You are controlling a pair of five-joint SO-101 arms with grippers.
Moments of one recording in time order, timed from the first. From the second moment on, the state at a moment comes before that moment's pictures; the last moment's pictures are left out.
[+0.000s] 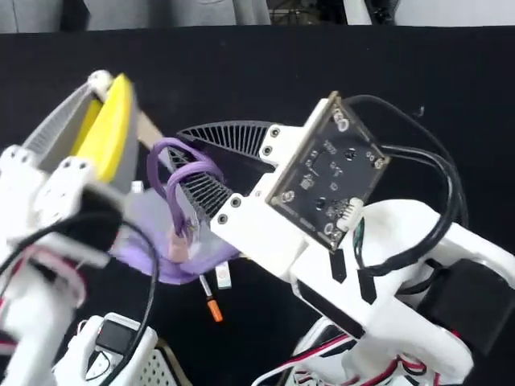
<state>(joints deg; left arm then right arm) 13.1 -62.6 1.6 55.6 16.8 -48.4 -16.3 -61.3 99.5 16.2</state>
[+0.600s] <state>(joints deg) 13.1 -81.3 16.4 46.0 10.3 -41.1 -16.3 -56.4 97.2 16.4</state>
